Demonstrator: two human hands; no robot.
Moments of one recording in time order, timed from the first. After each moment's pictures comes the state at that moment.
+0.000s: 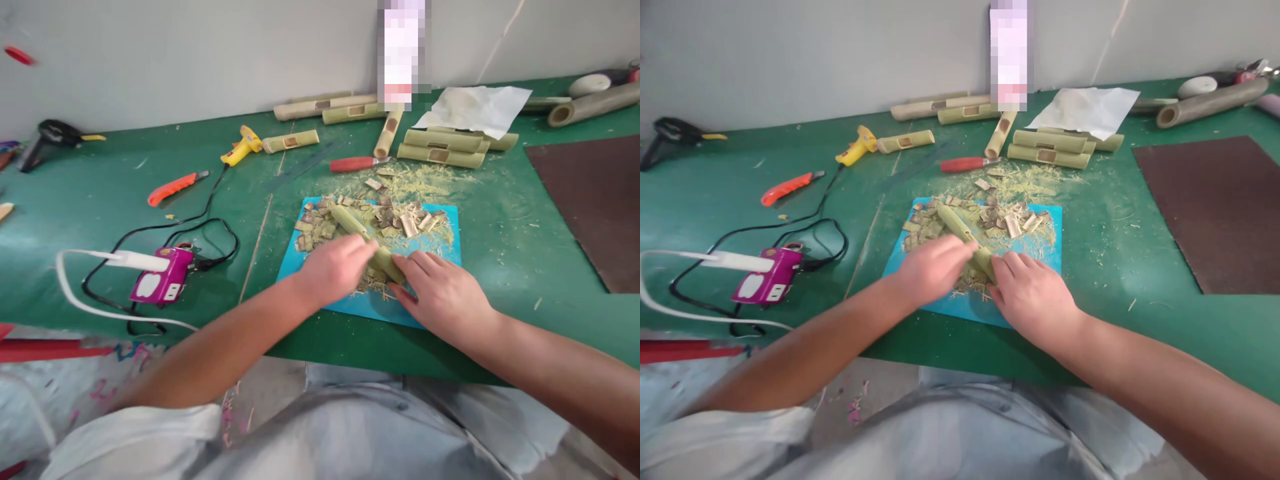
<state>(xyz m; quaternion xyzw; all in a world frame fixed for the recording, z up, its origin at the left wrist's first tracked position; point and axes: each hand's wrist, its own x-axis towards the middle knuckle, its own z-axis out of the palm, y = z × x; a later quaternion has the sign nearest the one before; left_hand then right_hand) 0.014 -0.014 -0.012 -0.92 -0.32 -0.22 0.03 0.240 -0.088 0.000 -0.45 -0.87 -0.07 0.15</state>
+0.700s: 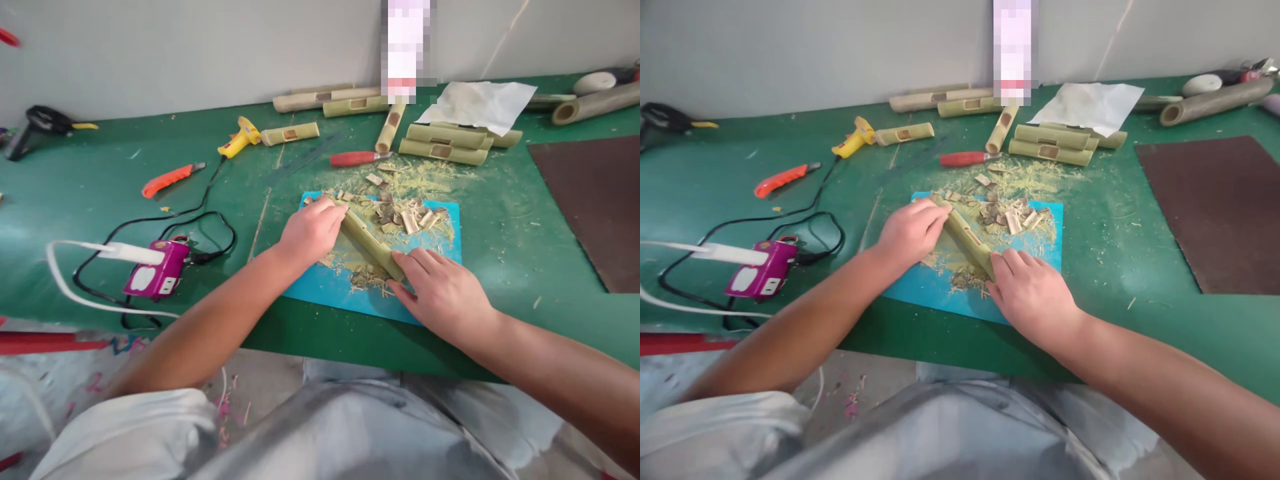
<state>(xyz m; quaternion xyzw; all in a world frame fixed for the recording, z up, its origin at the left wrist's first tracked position) 0.013 -0.010 -0.012 -0.89 -0.35 -0.28 0.09 0.239 -0.089 0.001 -0.45 -0.87 -0.10 0.17</state>
